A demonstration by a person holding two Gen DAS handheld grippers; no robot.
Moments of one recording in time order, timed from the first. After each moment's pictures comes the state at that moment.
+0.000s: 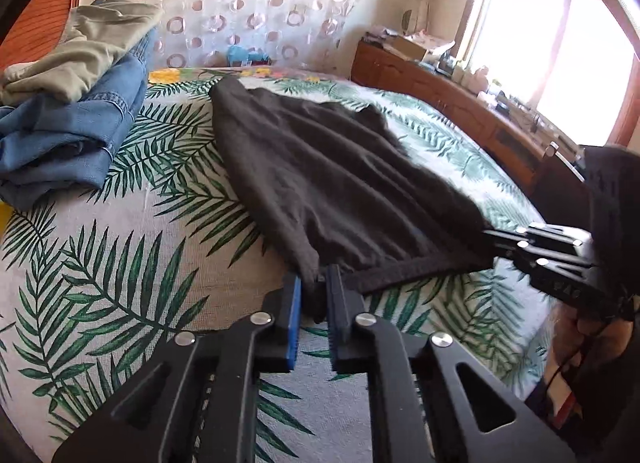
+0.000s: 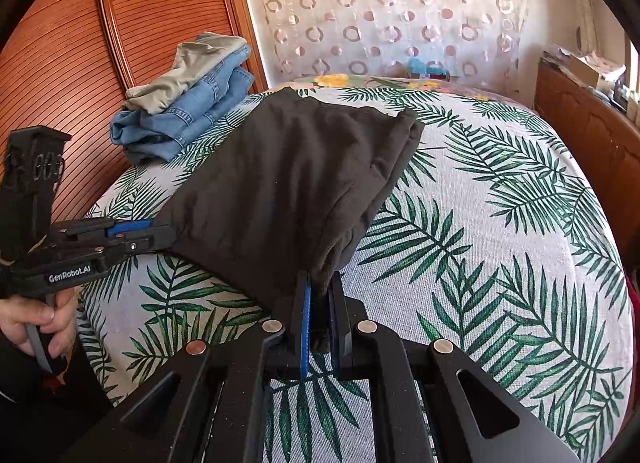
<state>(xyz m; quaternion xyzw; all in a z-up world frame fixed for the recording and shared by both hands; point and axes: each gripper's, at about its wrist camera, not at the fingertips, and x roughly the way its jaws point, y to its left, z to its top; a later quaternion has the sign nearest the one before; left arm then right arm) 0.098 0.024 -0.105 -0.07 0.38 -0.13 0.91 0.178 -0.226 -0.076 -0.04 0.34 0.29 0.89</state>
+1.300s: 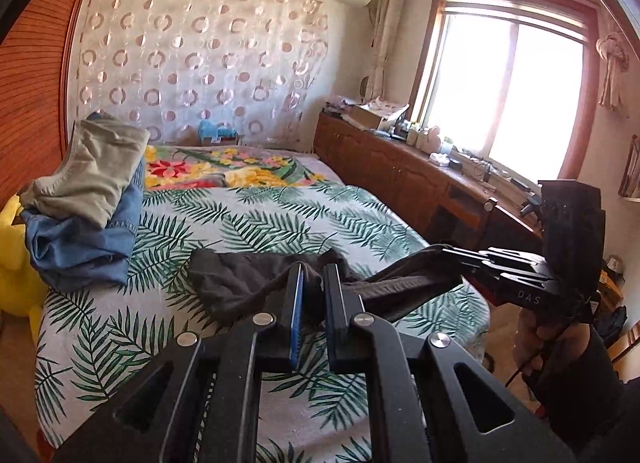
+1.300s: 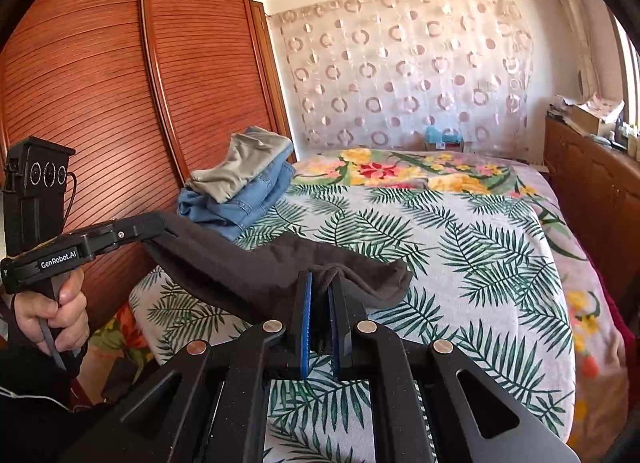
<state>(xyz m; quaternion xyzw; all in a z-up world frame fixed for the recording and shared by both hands) 0.055 0.029 -0.008 -0.07 0.26 -0.18 0.95 0.107 -0.283 0.002 0.00 0.23 0.33 0.92</state>
